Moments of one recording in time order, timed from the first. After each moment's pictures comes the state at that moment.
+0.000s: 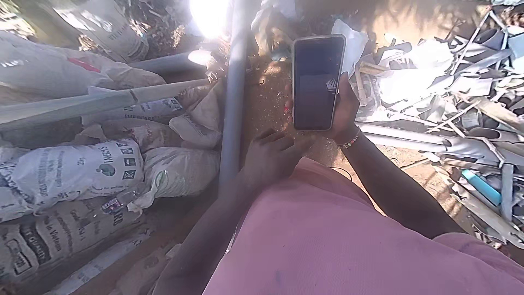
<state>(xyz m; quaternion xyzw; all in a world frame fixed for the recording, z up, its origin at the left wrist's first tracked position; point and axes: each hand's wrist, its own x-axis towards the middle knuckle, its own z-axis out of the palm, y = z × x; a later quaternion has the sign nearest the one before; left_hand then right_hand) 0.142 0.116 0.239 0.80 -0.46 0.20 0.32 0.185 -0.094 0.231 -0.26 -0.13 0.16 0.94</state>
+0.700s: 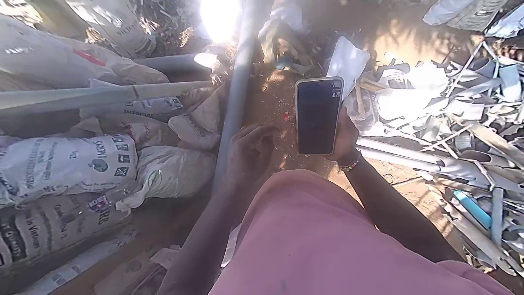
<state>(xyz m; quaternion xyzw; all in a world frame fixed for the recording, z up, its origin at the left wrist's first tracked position) 0.159 0.143 0.246 0.81 -0.27 0.15 0.50 0.156 -0.105 0.217 -0.34 -0.11 0.15 0.92</state>
